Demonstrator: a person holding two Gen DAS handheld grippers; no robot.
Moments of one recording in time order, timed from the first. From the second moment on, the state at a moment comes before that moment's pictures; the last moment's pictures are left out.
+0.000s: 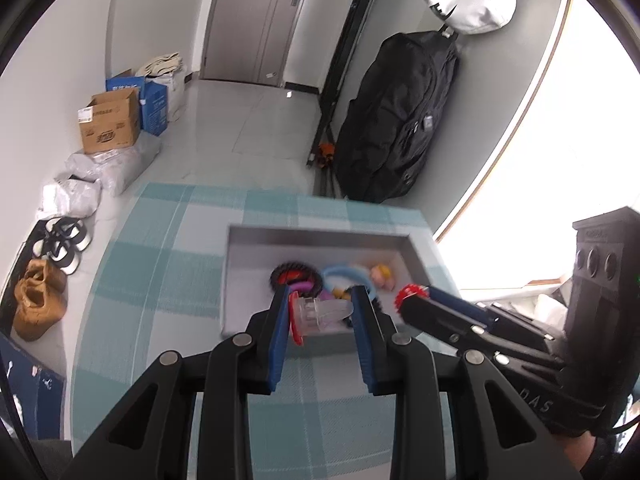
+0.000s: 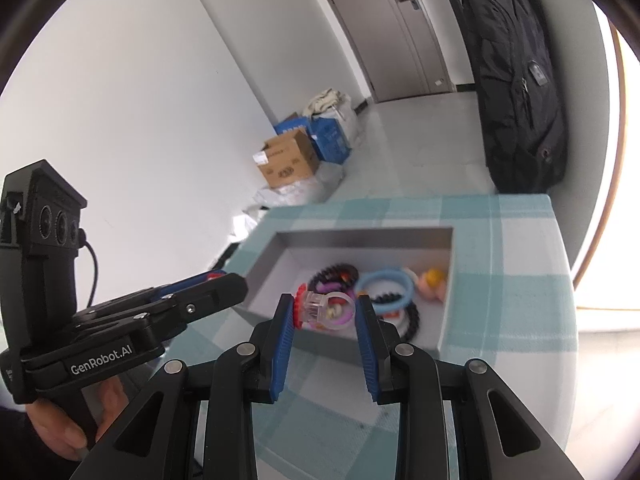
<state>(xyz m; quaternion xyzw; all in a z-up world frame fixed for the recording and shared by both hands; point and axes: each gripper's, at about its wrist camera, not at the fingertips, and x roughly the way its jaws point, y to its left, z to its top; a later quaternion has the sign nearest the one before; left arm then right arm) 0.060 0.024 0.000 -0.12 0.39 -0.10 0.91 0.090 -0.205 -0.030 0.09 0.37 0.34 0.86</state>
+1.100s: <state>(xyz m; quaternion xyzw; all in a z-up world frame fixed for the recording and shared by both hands) 0.114 0.026 -0.030 -0.14 0.45 -0.11 0.88 0.142 -0.207 -0.037 0.10 0.39 0.33 0.86</state>
